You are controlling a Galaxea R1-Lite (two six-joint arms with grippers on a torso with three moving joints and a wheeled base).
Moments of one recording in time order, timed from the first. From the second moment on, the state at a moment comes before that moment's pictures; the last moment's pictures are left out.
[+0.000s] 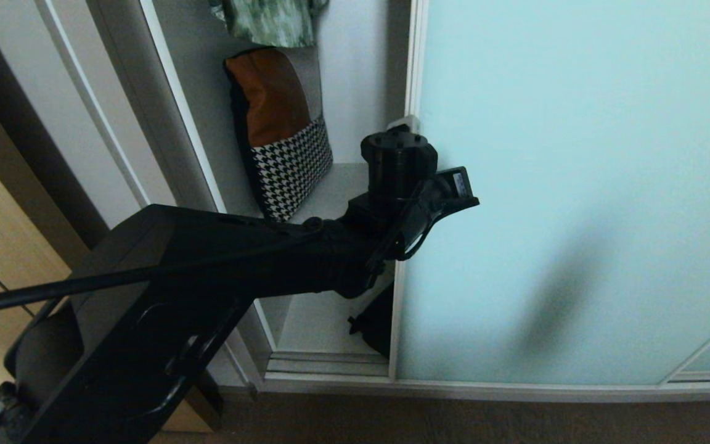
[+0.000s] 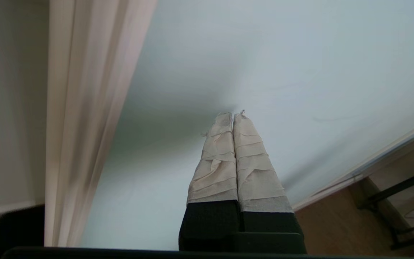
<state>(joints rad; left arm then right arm) -0.74 2.33 -1.88 -0.57 0.17 -0.40 0.01 0.00 0.00 0.00 0.02 -0.03</state>
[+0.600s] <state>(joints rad) -0.67 2.26 -1.78 -0.56 0.16 -0.43 0.01 0.00 0.00 0.00 0.02 -0.03</state>
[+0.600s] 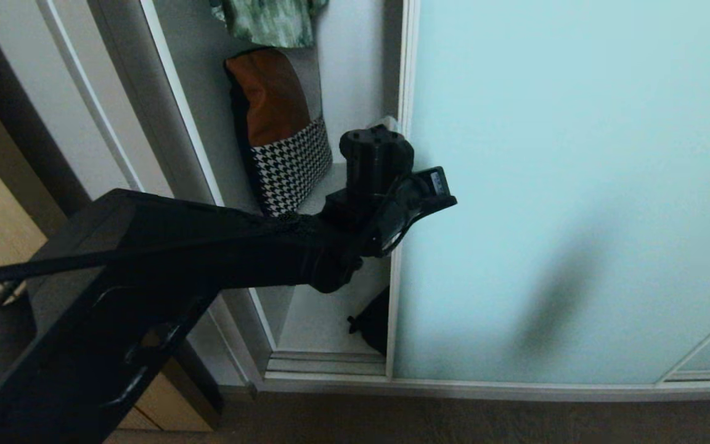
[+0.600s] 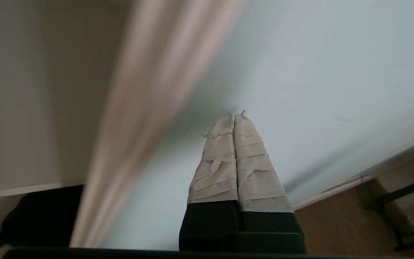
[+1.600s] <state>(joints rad) -0.43 1.98 -1.44 -0.61 0.14 -0.46 0.01 0.00 0.00 0.00 0.02 -0.03</state>
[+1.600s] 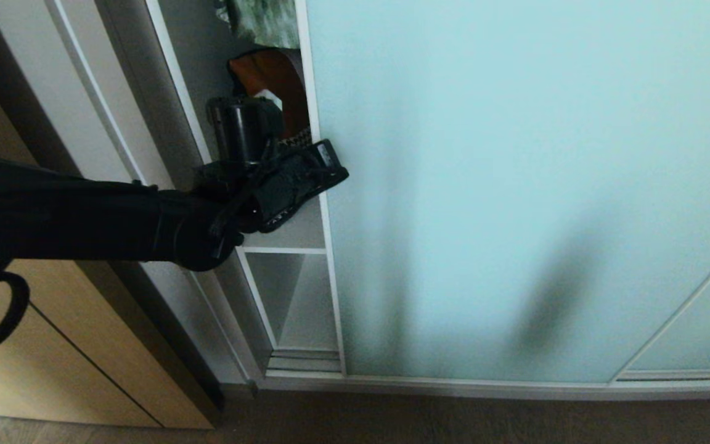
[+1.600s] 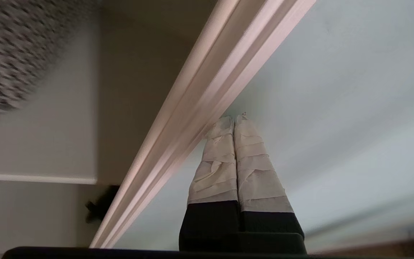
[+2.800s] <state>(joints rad) -0.34 1.61 -1.12 -0.59 0.13 -0.45 0.01 0.00 0.00 0.00 0.02 -0.03</state>
